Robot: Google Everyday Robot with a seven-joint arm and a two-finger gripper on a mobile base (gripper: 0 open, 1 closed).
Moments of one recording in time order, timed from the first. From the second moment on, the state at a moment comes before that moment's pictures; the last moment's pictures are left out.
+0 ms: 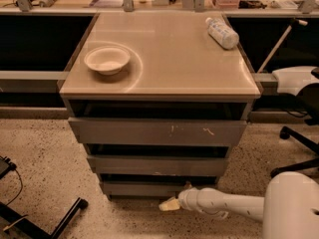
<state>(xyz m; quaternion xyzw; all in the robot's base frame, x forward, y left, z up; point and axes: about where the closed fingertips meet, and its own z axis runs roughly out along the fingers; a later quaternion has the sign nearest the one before) 0.566 -0.075 0.215 -0.30 0.88 0.18 0.34</state>
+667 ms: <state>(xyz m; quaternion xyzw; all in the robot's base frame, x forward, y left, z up) 0.586 -0.083 0.234 -0.30 0.87 0.21 0.32</state>
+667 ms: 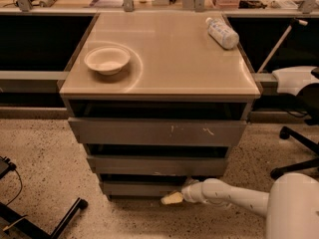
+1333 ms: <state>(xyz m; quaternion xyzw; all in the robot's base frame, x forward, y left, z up) 0.584 -0.052 0.189 -0.30 0.88 0.20 0.29</state>
